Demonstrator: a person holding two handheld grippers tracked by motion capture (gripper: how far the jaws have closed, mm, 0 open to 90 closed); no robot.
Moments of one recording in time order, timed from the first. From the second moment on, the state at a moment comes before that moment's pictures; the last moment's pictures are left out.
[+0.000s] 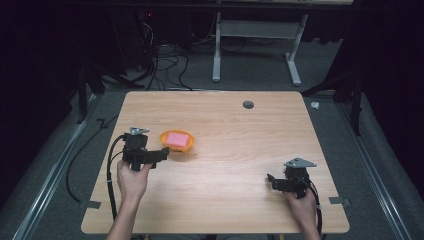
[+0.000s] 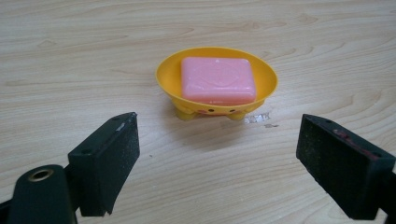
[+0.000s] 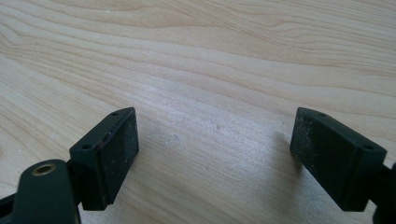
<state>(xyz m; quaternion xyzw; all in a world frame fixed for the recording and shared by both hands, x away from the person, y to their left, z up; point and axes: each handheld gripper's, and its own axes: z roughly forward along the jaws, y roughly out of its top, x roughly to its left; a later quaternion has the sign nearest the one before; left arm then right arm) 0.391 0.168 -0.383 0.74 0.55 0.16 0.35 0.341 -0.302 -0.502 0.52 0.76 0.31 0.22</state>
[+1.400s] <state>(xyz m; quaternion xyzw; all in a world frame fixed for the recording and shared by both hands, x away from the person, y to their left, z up) 0.359 0.174 -0.501 0.74 0.55 0.18 0.33 0.341 -0.302 -0.502 0.52 0.76 0.31 0.22</state>
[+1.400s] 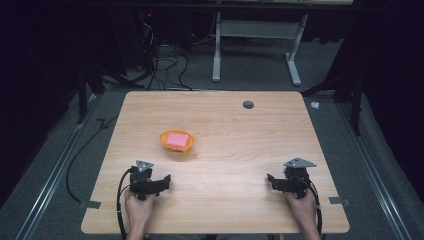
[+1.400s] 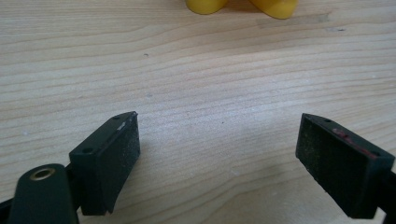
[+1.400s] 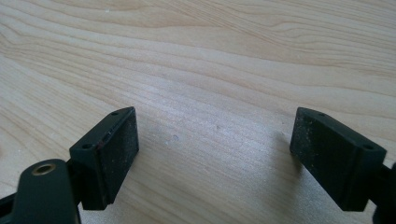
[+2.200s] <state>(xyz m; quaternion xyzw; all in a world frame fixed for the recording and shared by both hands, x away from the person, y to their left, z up) 0.360 0.164 -0.508 0.74 0.54 0.22 0.32 0.341 -0.301 -0.502 0.52 0.76 0.31 0.22</state>
